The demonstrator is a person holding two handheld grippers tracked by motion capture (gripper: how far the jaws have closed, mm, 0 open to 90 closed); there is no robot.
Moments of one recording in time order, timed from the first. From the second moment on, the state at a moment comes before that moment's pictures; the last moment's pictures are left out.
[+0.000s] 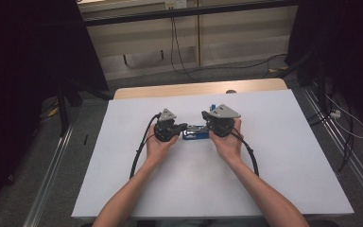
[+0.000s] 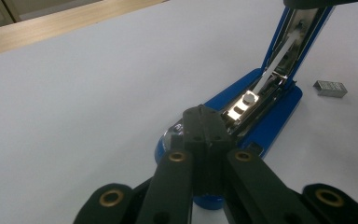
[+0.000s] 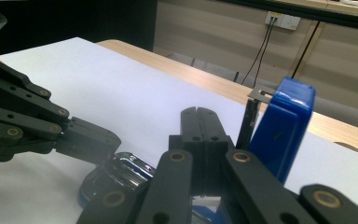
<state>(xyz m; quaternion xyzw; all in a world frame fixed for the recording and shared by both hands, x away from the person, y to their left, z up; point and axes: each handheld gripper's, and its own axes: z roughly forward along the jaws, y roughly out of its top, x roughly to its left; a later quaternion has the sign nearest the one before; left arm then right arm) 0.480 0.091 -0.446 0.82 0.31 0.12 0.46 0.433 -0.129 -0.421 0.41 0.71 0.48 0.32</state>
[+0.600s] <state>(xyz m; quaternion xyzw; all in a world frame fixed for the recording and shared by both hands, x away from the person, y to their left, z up) 0.480 0.091 -0.446 0.82 0.31 0.12 0.46 0.429 -0.151 -0.417 0.42 0.70 0.47 0.33</state>
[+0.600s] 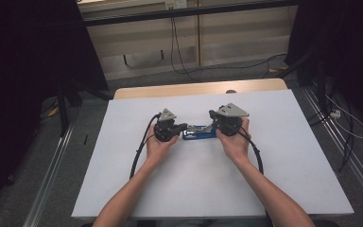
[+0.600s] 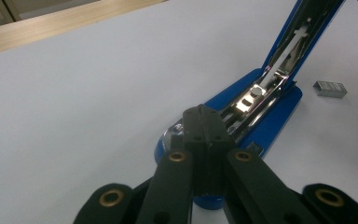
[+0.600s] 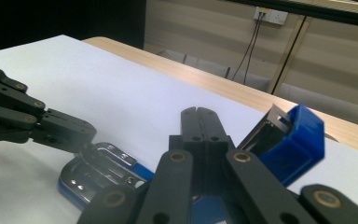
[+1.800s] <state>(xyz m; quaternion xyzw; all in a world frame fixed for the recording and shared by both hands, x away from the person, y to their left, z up) 0.479 0.090 -0.446 0.82 0.31 0.12 0.46 0.419 -0.192 -0.421 0.42 0.72 0.45 0.32</state>
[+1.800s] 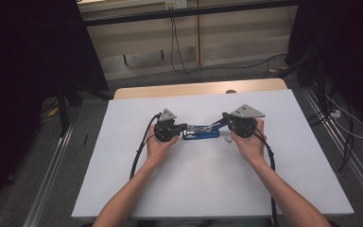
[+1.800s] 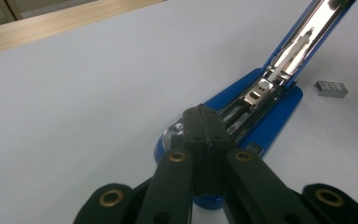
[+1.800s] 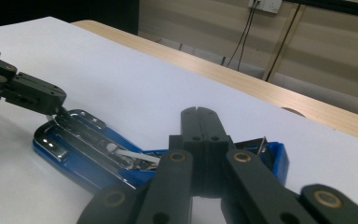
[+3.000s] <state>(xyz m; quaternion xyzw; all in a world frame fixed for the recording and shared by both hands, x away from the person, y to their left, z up) 0.478 0.090 -0.447 0.82 0.32 0.11 0.47 0.414 -0.221 -0.438 0.46 0.70 0.45 0.31</state>
